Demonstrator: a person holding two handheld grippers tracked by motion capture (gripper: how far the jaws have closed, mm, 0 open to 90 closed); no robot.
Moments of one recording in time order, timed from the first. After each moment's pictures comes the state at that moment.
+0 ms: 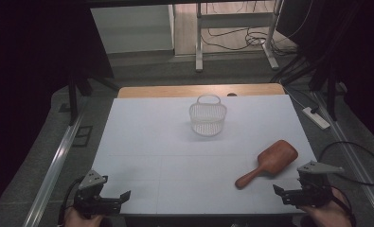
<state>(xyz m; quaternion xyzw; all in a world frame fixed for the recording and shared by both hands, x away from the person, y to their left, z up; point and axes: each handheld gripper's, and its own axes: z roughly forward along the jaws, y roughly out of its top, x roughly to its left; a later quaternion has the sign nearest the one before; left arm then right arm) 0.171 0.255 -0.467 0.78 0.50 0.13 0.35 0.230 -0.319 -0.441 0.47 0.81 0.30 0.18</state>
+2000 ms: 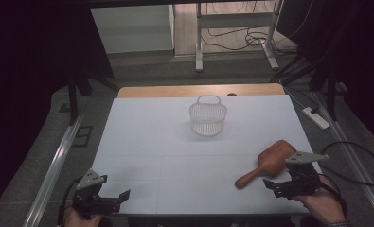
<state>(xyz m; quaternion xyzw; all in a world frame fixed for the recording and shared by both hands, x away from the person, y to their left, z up) 0.171 0.257 -0.467 0.77 0.50 0.14 0.36 0.256 -0.299 -0.436 0.42 0.84 0.32 0.15</state>
